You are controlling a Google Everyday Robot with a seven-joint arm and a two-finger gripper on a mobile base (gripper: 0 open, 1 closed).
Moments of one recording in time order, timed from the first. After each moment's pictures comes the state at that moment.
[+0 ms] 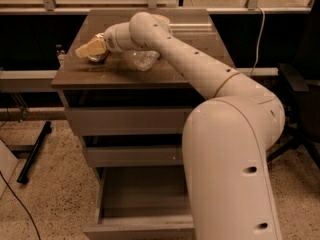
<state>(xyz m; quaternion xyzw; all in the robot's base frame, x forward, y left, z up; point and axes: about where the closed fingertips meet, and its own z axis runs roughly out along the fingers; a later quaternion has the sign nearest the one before) 0.852 0.199 0.863 -0.38 0.73 0.26 0.50</state>
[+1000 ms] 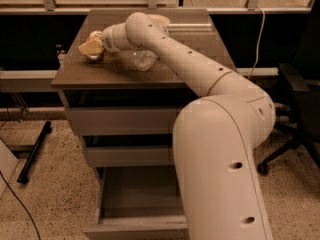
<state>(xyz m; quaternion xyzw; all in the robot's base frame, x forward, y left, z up) 0.861 0.209 0.854 -0.37 0.74 0.26 0.50</state>
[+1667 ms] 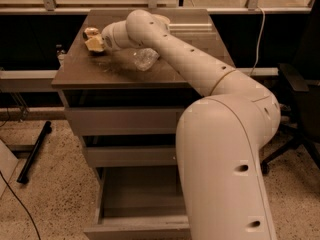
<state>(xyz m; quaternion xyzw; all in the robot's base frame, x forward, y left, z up) 0.855 0.205 0.864 -0.38 0.74 0.25 0.50</state>
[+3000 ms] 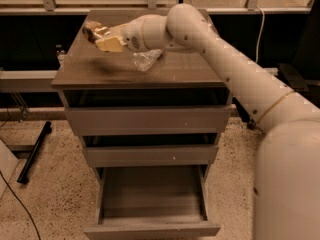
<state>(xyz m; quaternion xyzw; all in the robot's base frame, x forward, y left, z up) 0.758 0.147 0.919 -0.45 0.65 0.33 0.52</state>
